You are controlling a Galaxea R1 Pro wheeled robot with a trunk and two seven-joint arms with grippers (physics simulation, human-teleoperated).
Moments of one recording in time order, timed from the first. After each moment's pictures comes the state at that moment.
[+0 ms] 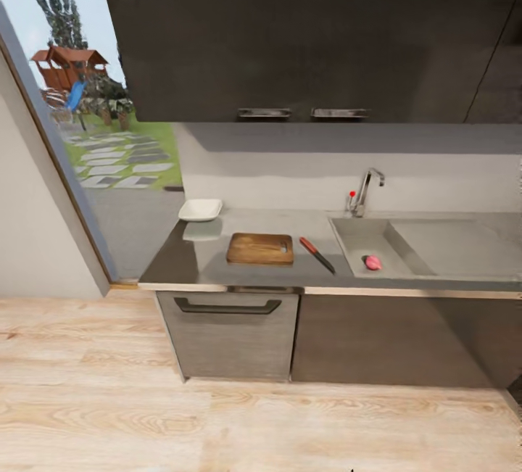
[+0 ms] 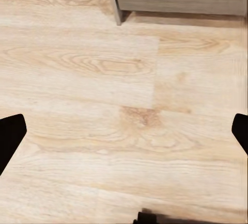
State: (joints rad) left arm -0.40 0.03 0.39 0.07 -0.38 -0.50 0.15; right arm -0.24 0.00 0.28 -0.02 -0.37 -1.02 -0.03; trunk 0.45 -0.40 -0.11
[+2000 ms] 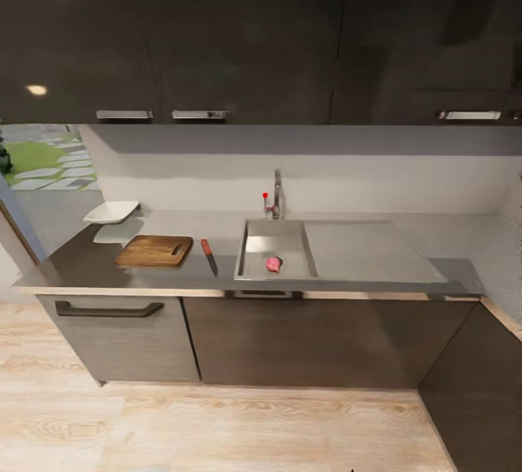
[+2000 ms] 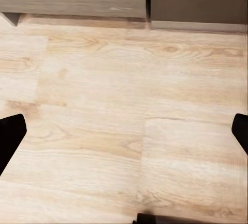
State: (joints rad) left arm -0.40 0.03 0.39 0.07 -0.38 -0.49 0.15; right arm -0.24 0.00 0.28 -0.02 -0.37 -1.02 -0.03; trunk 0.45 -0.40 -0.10
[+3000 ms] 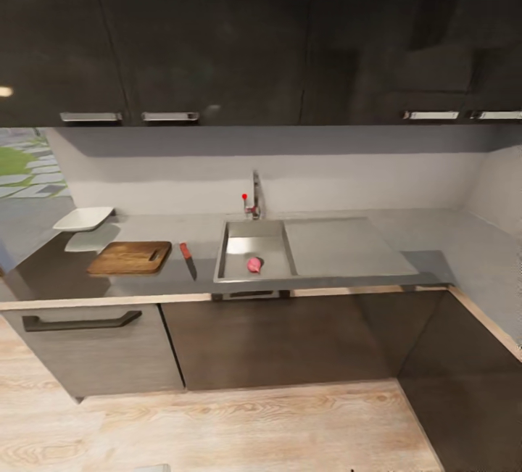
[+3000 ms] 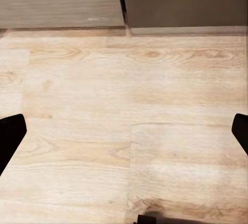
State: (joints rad) left arm -0.40 0.03 0.39 0.07 -0.38 -0.50 0.15; right arm -0.24 0.00 0.28 -0.02 -0.37 -1.02 -0.03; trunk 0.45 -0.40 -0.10
